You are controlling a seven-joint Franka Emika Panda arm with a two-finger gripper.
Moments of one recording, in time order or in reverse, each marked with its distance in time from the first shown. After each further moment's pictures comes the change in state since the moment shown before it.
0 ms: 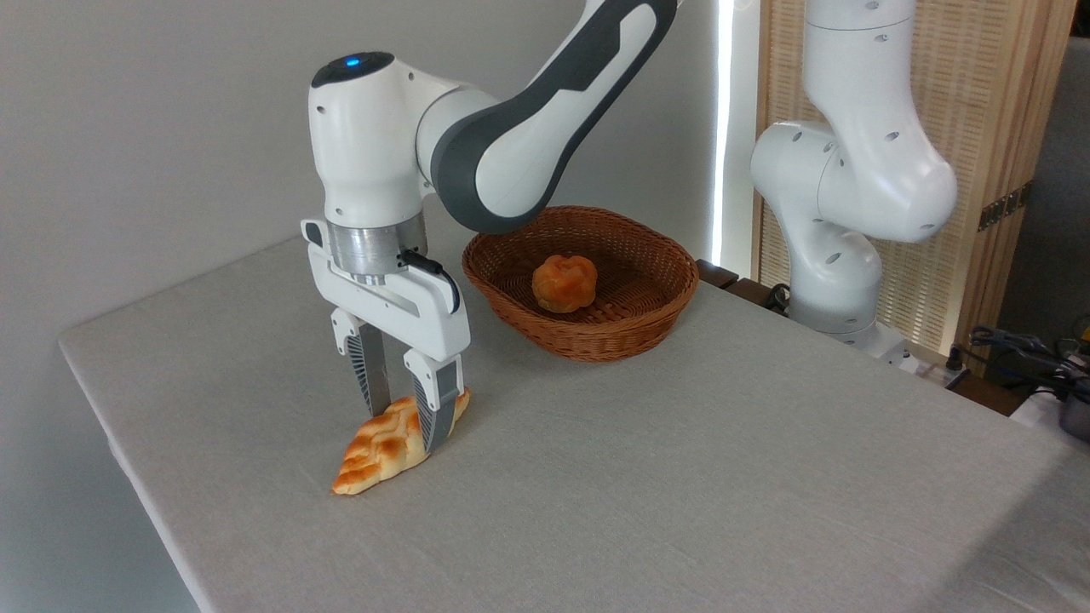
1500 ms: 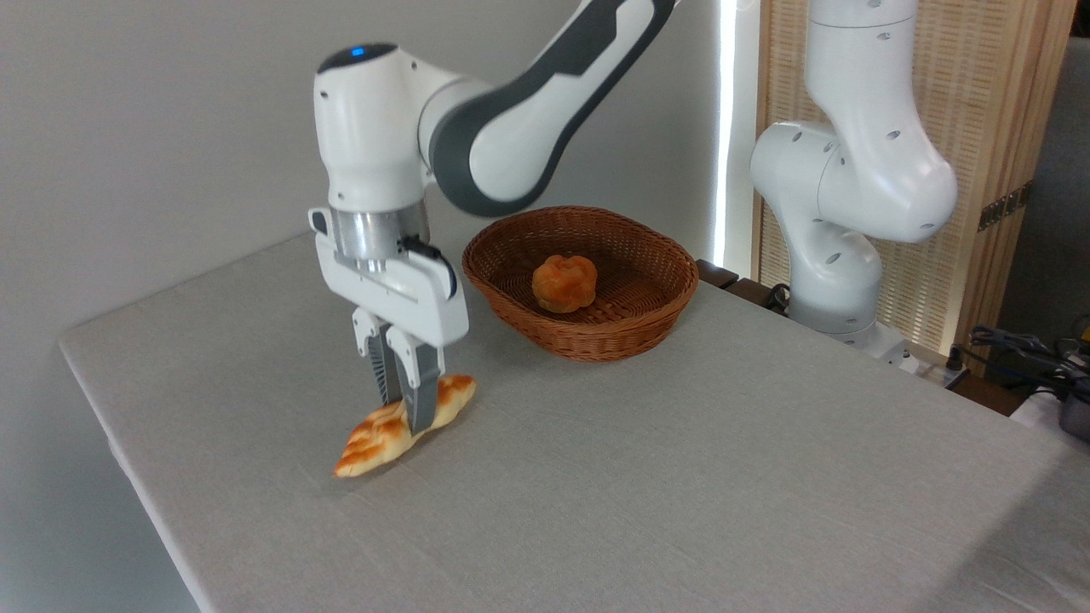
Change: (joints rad) arm 0.003 -0.048 -0.023 -0.009 0.054 -0.037 -0.004
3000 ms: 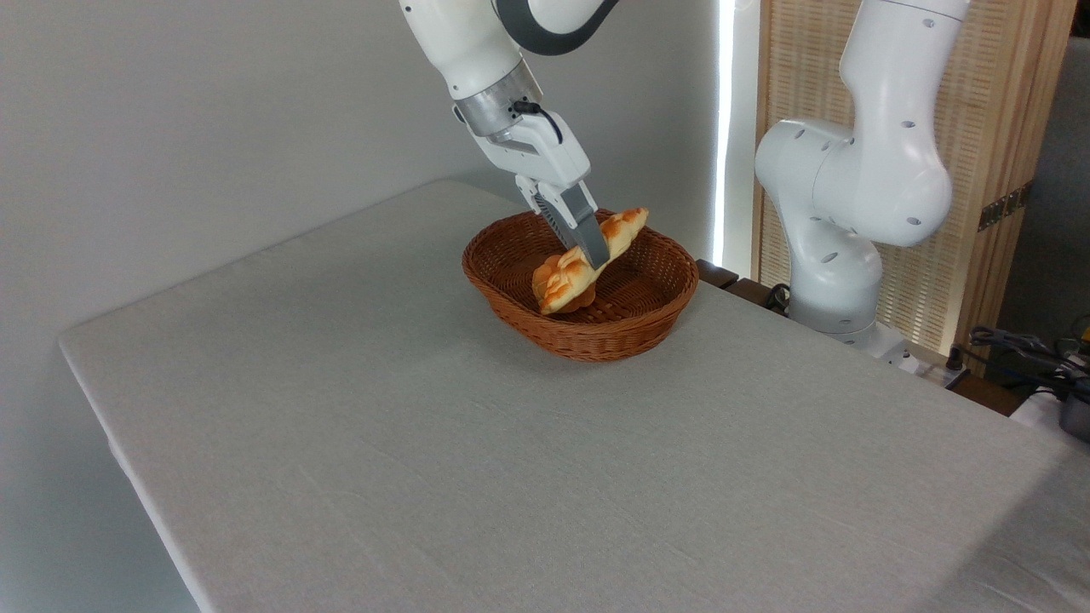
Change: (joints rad) arm -0.142 -0.414 -0.122 -0.215 -0.165 -0.649 0.108
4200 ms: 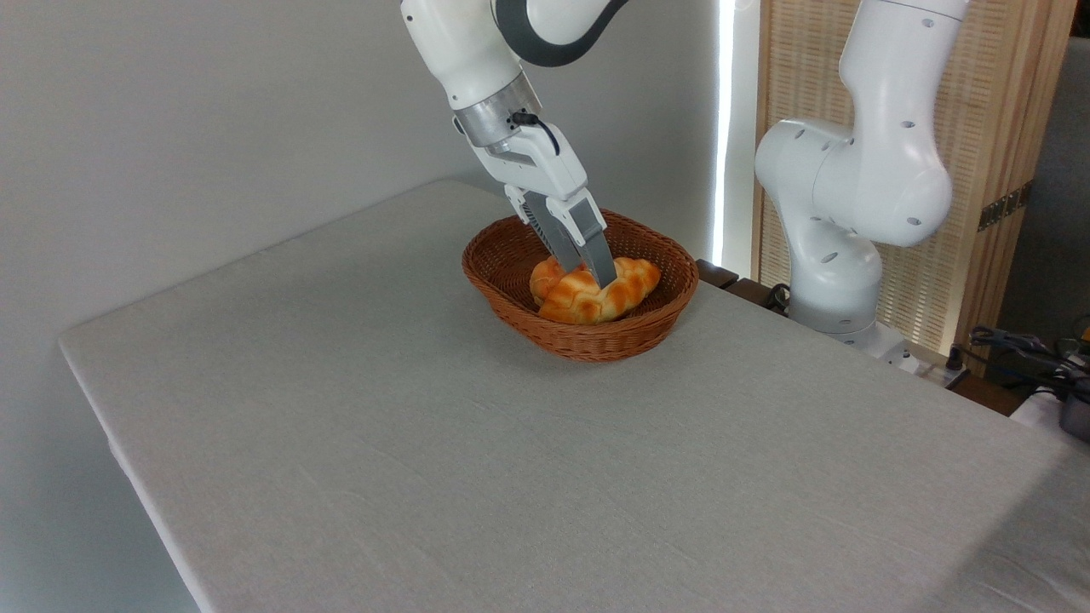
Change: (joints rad) arm 0.002 0.007 0.000 -0.025 0.034 0.049 0.000
